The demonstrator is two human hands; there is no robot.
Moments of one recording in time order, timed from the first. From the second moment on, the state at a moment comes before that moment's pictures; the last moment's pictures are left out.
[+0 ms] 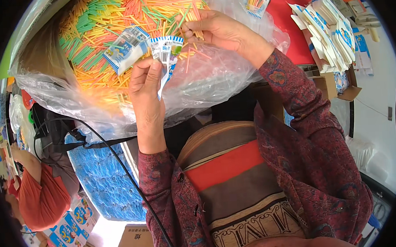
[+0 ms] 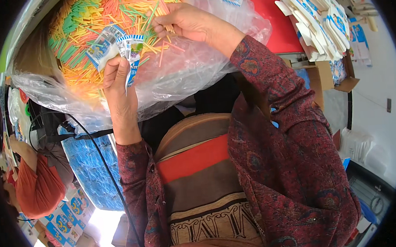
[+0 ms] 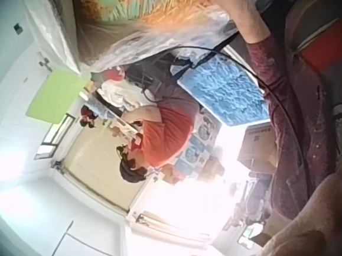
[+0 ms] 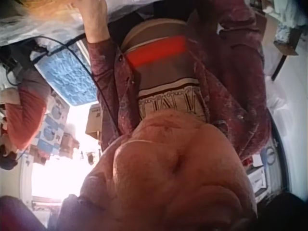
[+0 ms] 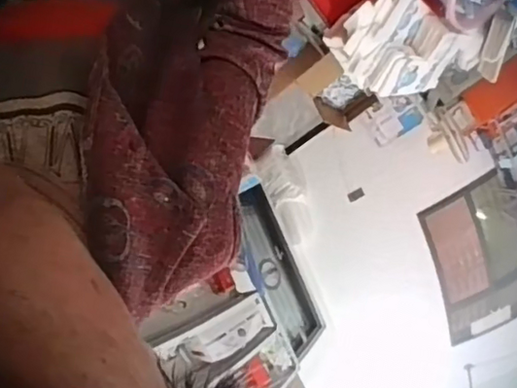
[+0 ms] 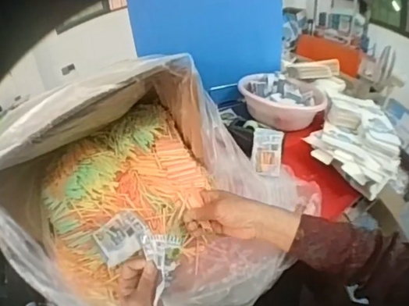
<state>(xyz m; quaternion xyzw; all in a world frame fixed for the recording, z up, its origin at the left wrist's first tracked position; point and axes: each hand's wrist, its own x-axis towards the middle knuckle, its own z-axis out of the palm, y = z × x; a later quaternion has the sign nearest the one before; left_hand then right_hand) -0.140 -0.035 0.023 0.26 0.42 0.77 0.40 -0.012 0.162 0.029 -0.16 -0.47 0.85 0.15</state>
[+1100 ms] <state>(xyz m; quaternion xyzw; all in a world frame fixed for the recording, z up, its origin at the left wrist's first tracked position) -0.129 -0.034 0.001 0.39 0.41 0.76 0.30 -0.003 0.065 0.100 -0.17 -0.56 0.70 0.41</state>
